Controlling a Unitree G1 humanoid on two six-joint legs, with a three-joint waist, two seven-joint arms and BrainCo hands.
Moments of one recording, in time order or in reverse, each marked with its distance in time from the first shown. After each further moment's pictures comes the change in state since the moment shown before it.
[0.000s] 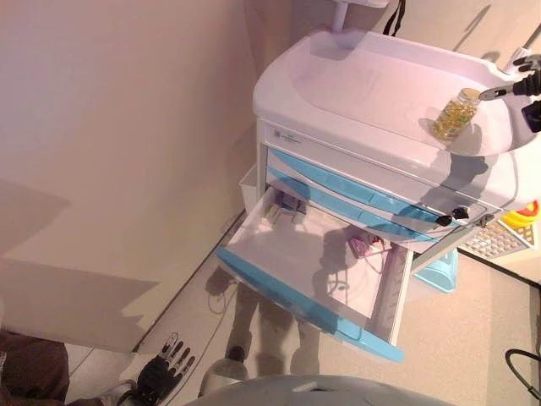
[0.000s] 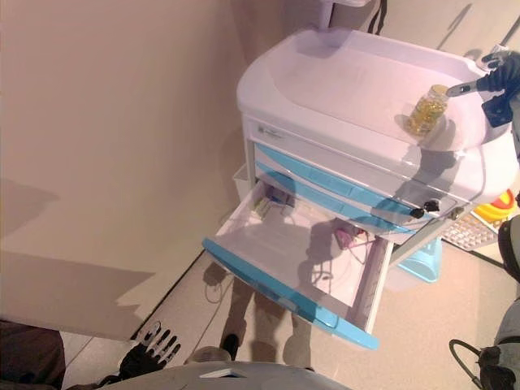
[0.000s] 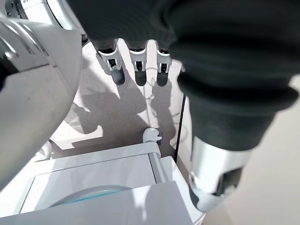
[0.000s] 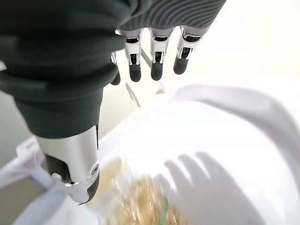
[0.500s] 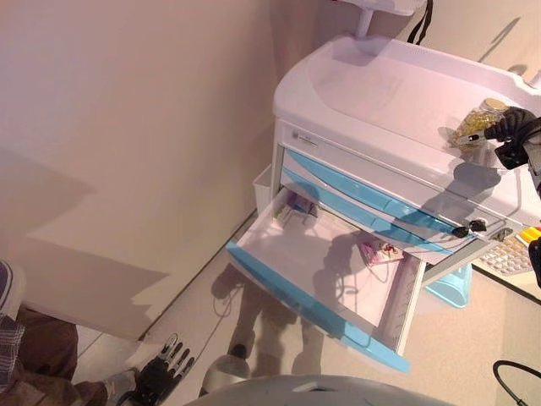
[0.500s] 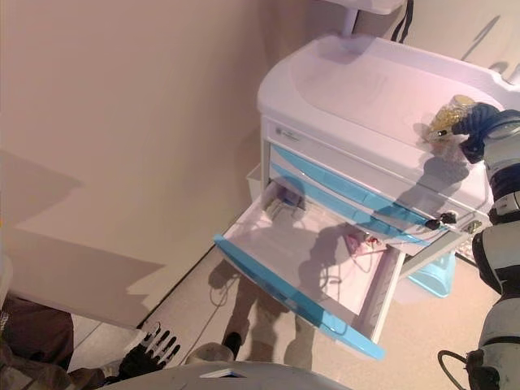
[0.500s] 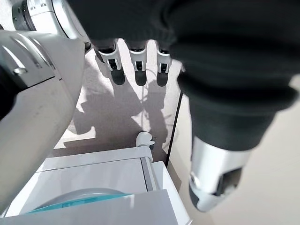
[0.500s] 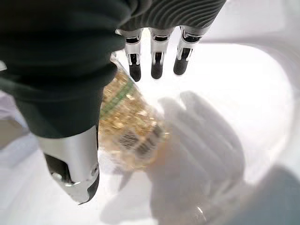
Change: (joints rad) left arm 0.002 0.000 0.002 0.006 0.004 0.000 0.000; right arm 0.134 0.112 -0.043 0.130 -0.087 -0.083 0.082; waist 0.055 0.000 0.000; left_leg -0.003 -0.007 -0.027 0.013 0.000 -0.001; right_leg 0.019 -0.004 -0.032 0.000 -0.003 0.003
